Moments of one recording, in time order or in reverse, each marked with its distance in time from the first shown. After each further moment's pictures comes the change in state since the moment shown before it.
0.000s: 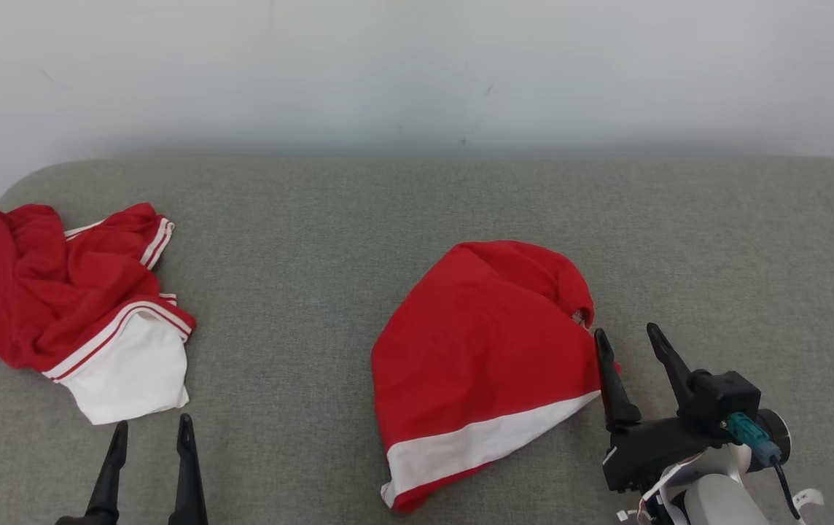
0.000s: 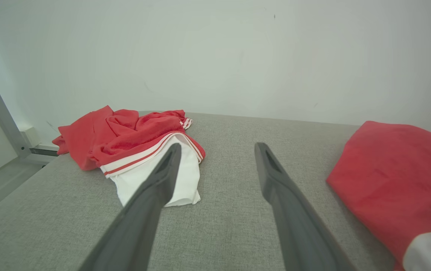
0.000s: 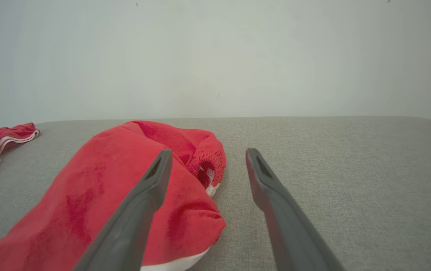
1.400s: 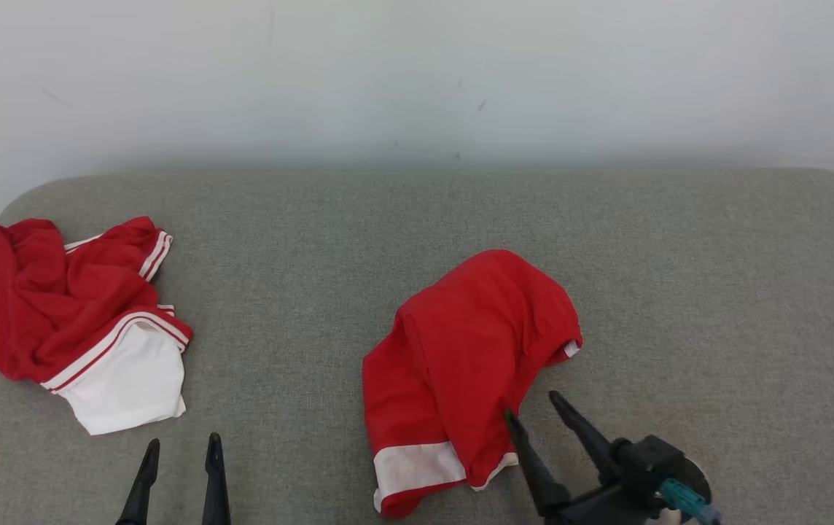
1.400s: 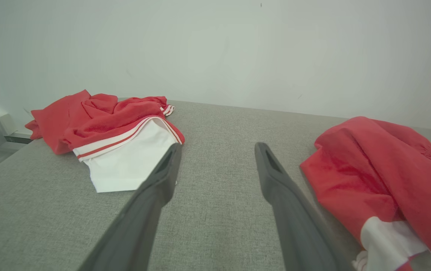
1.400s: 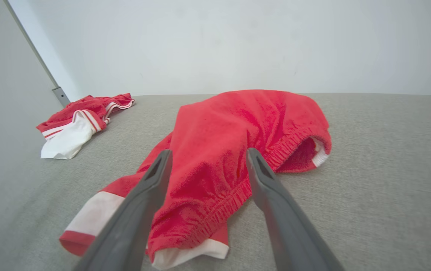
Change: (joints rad) left arm 0.017 -0.005 -0.063 0.047 -0.034 0.003 0.000; right arm 0.081 -0.059 0.366 -0.017 0.190 0.000 -0.006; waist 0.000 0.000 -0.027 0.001
